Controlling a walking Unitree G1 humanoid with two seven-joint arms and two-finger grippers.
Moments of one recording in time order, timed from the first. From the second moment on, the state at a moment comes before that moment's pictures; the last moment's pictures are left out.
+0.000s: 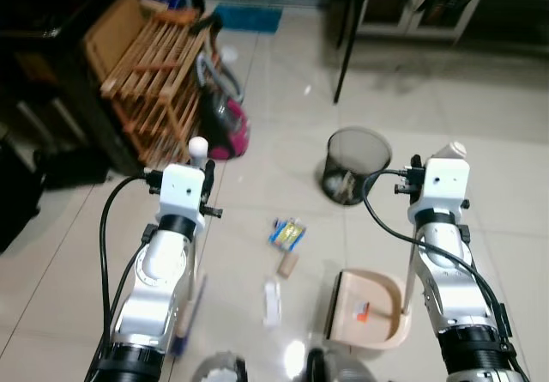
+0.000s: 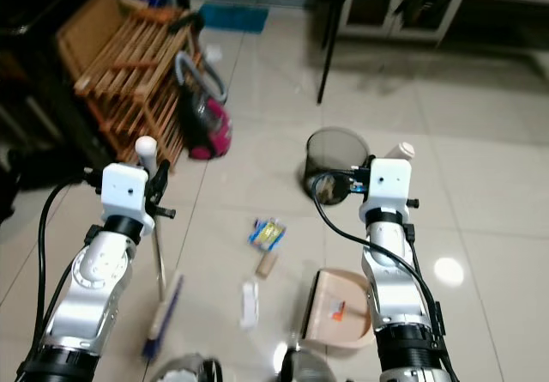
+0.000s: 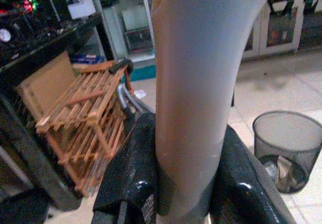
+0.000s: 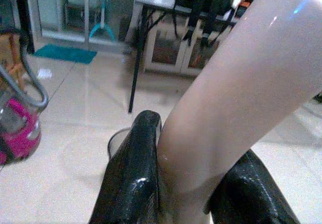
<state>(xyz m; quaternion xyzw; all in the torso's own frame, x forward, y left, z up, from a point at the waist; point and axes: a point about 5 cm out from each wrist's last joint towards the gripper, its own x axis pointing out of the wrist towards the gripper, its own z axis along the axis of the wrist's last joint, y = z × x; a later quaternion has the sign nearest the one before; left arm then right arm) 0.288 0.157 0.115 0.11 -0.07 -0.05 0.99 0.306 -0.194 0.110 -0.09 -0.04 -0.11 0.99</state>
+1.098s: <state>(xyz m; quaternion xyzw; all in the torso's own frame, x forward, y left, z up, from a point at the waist) 0.302 0.124 0.115 0.13 -0.18 -0.11 0.97 0.319 -0.134 0.128 -0.04 -0.15 -0.02 0.99</state>
